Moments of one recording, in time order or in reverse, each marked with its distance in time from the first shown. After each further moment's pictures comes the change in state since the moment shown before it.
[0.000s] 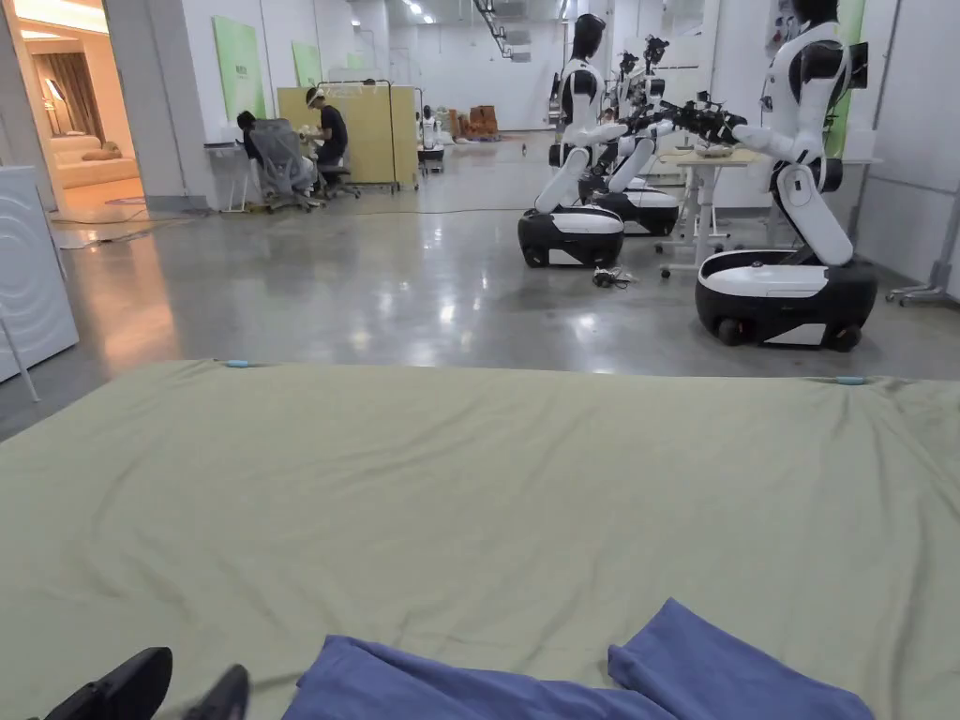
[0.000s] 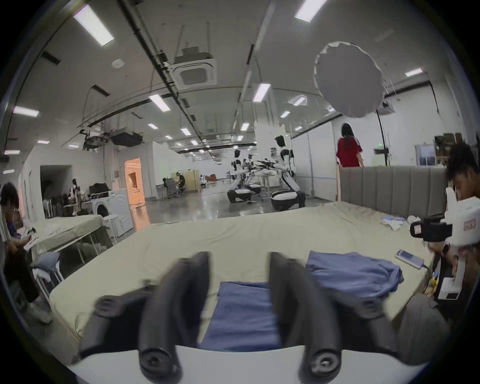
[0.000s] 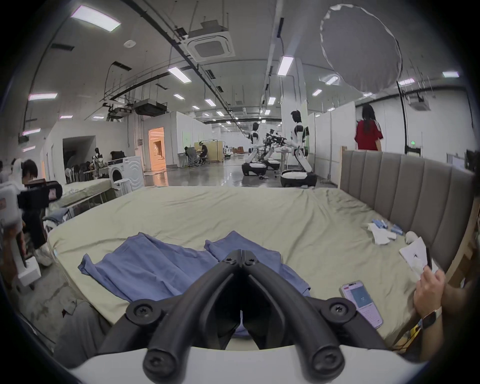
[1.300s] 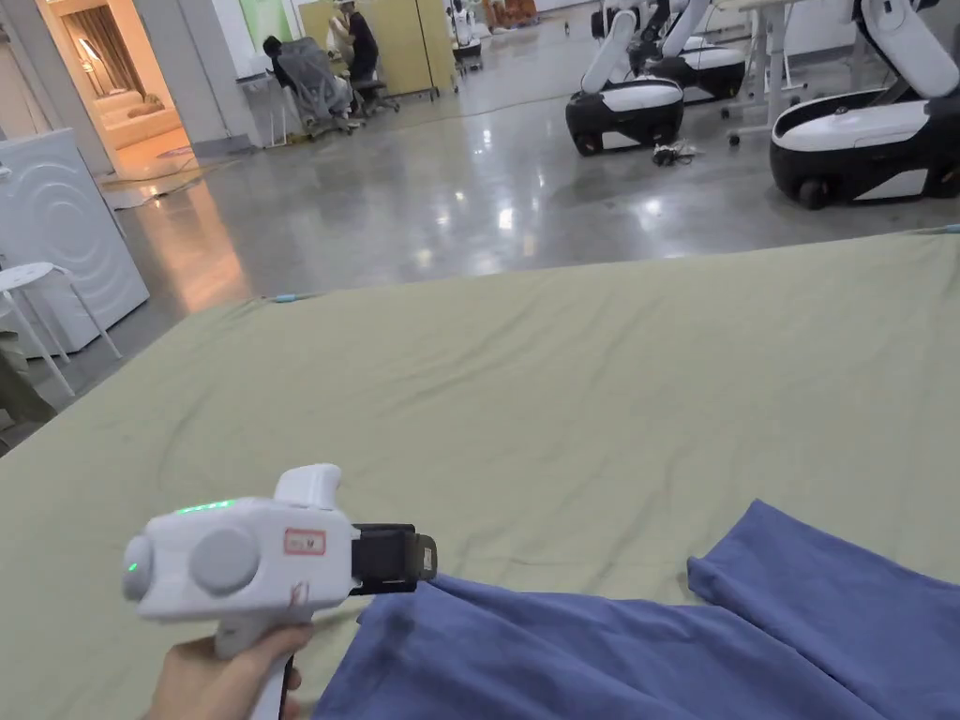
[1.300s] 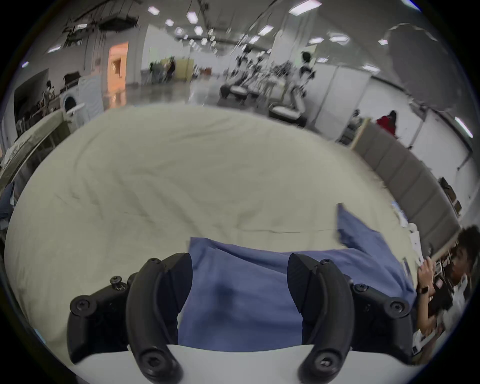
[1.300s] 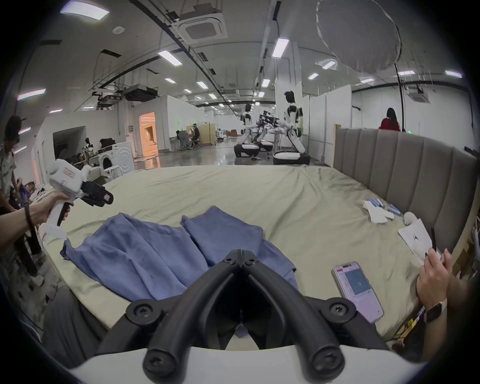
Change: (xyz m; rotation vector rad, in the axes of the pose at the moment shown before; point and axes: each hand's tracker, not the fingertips) left arm -0.058 -0.068 -0.337 -0.777 -0.110 0.285; right arm 0.051 -0.039 -0.043 -0.141 -0.052 -0.057
